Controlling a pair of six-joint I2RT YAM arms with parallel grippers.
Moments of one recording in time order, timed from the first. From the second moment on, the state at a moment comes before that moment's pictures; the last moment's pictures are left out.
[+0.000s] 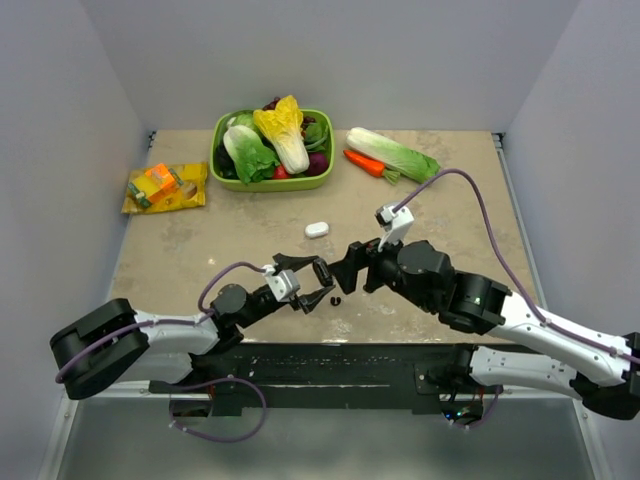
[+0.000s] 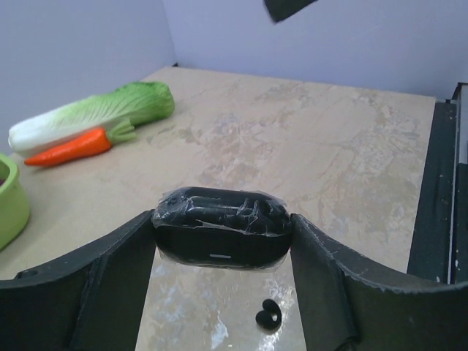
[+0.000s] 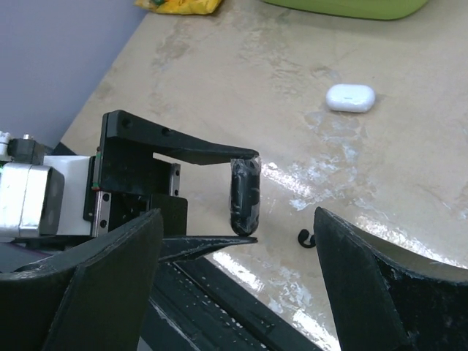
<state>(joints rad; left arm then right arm) -0.96 1.22 0.17 1.21 0.08 0.10 1.12 0.87 0.94 -0.40 0.39 0.53</state>
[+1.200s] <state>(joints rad) -1.07 1.08 0.19 1.26 0.08 0.30 1.12 0.97 0.99 -0.43 0.38 0.50</state>
